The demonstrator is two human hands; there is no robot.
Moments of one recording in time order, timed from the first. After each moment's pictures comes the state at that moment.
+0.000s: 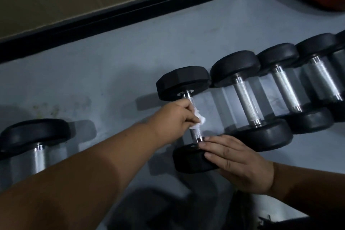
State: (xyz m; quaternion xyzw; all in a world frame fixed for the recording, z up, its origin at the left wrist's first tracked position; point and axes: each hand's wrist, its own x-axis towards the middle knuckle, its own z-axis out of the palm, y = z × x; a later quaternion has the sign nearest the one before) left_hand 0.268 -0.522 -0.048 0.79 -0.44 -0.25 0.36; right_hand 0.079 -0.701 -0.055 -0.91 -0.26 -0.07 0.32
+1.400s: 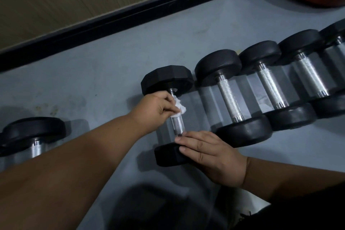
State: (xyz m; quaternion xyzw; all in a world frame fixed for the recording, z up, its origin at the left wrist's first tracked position) left_hand 0.271 -0.530 -0.044 0.83 -0.40 -0.21 0.33; right_hand 0.080 -0.699 -0.063 -0.89 -0.26 -0.10 0.36
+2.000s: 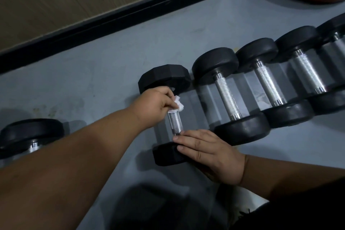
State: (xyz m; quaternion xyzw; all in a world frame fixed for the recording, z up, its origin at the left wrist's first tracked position) left_hand 0.279 -0.540 -0.038 0.84 -0.42 -0.20 0.27; right_hand 0.079 -0.701 -0.066 -0.89 -0.26 -0.11 0.36
